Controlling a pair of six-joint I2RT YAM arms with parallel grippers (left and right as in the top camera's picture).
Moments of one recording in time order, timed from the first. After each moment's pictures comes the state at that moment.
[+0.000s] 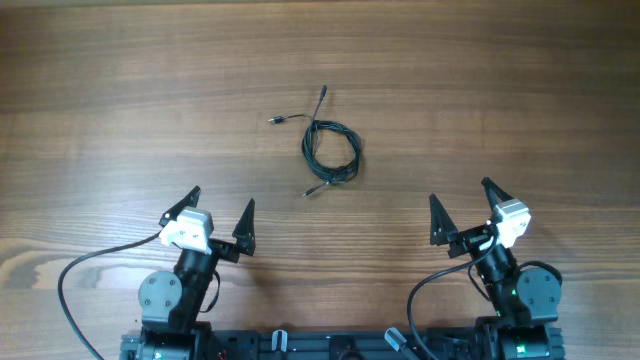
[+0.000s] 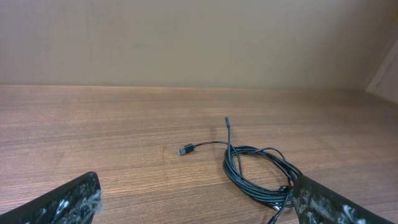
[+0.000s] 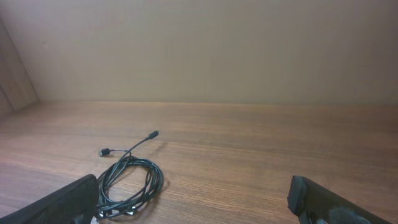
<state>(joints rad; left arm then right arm) -0.09 0.01 0.02 -0.06 0.19 -0.12 0.06 0.03 0.01 0.02 -0.26 0.12</state>
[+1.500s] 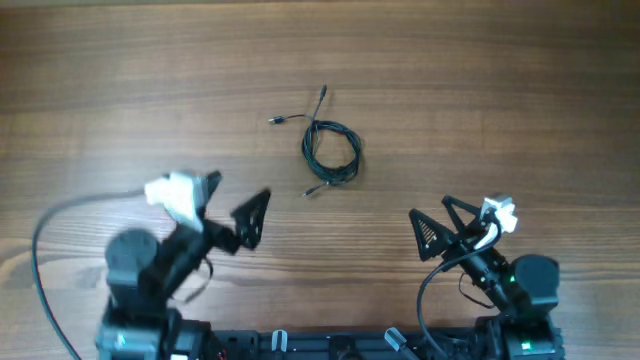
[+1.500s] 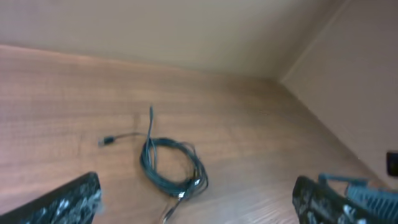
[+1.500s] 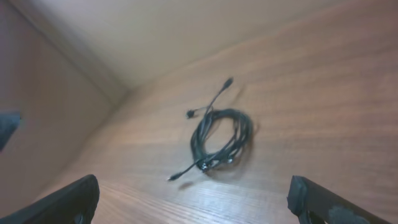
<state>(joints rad) -0.09 0.47 0.53 -0.32 0.46 -0.30 0.06 0.13 0.08 -0.13 -0.54 0.51</state>
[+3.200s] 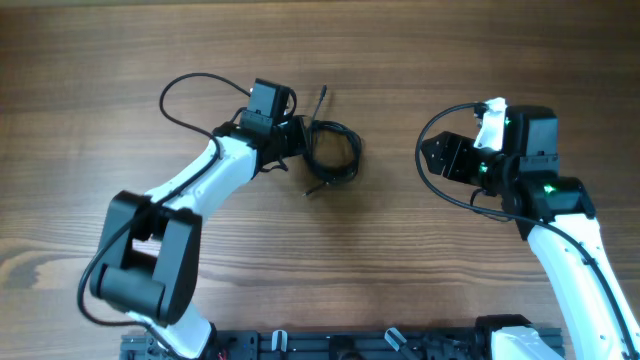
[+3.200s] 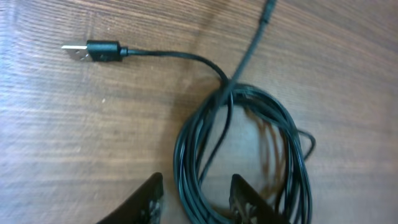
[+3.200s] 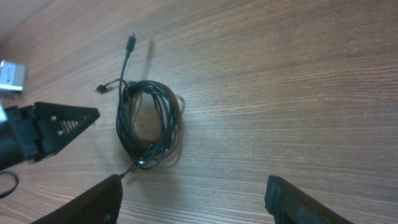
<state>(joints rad) -0.36 1.81 1.10 -0.30 0.15 -0.59 0.06 1.19 0.88 -0.57 -0.35 0.36</state>
